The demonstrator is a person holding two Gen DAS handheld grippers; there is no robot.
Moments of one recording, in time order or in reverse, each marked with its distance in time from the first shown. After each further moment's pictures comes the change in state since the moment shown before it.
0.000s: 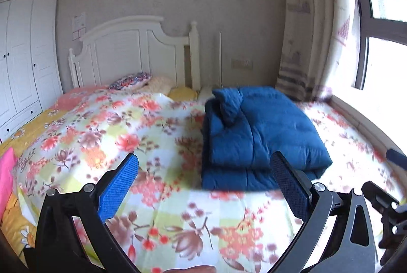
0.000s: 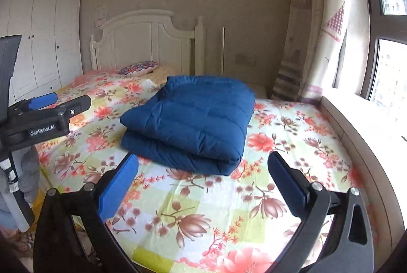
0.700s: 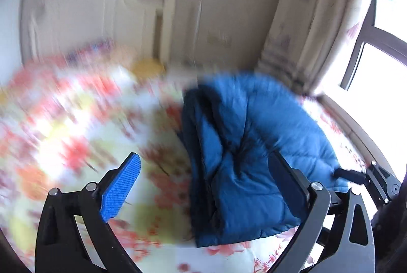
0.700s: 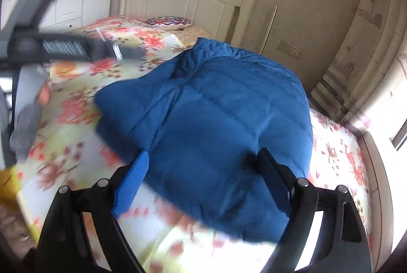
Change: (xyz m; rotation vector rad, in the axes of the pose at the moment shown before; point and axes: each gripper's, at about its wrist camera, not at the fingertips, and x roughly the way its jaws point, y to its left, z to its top) left arm 0.130 0.036 0.048 -0.058 0.077 -0.209; right arm 0.138 0.033 0.043 -0.278 0.163 0.133
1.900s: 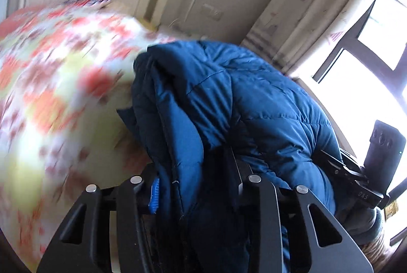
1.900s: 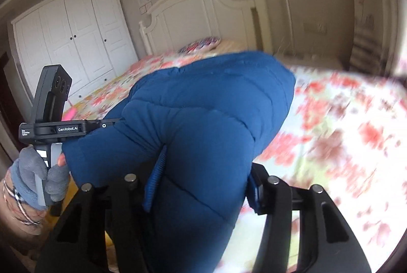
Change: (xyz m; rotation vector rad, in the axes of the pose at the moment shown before) left arm -0.028 0.098 -0.052 -0.175 0.230 -0.265; right arm -0.020 0.030 0.005 0.283 -0.119 0.260
